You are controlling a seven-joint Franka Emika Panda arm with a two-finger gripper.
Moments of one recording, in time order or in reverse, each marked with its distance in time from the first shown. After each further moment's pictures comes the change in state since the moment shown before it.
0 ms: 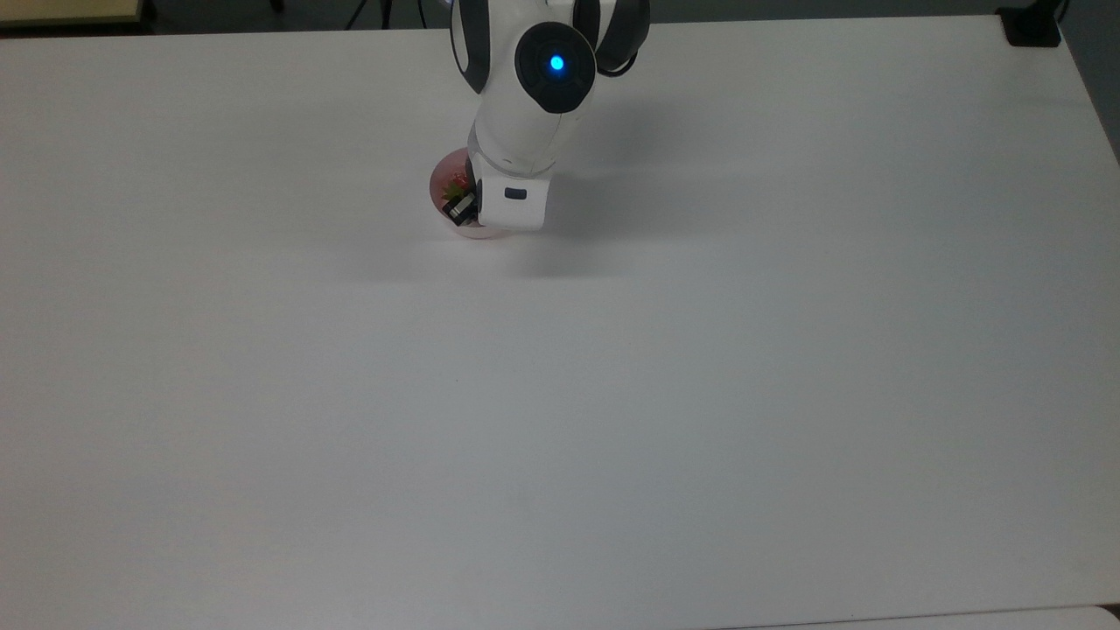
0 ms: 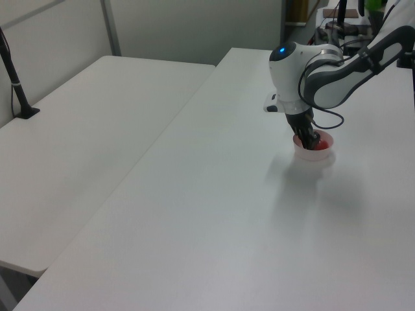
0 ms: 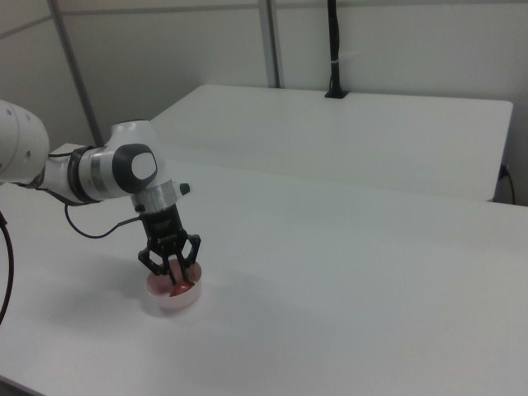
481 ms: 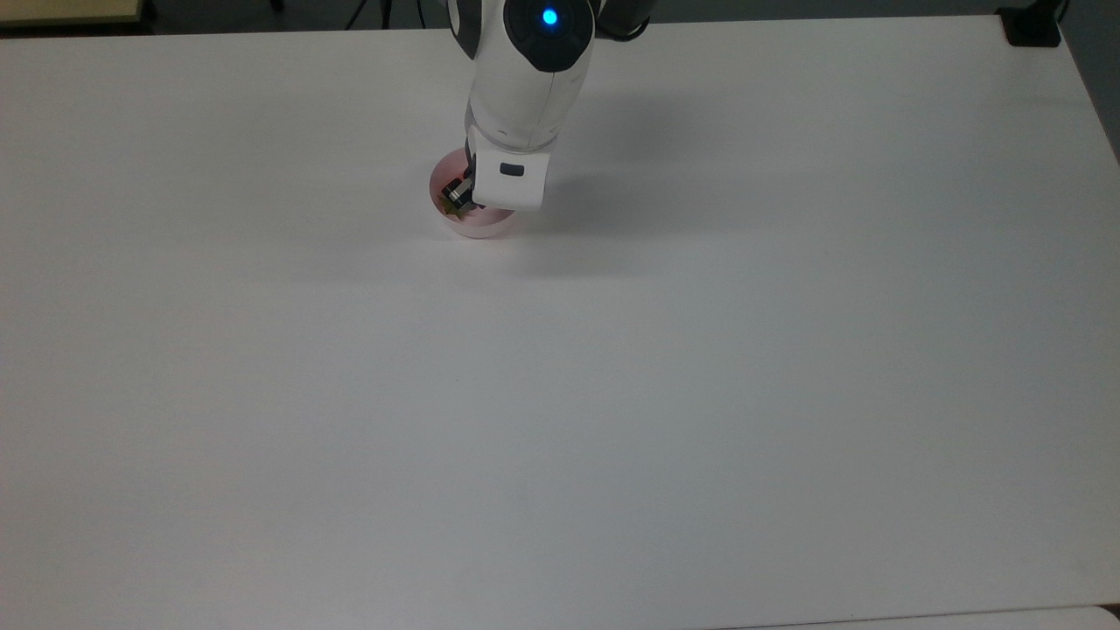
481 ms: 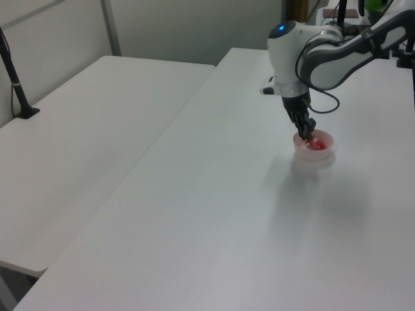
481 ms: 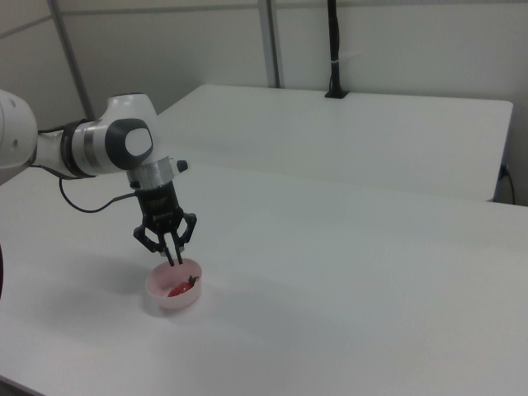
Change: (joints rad) arm 0.000 -0.046 0.000 0.071 0.059 -0.080 0.003
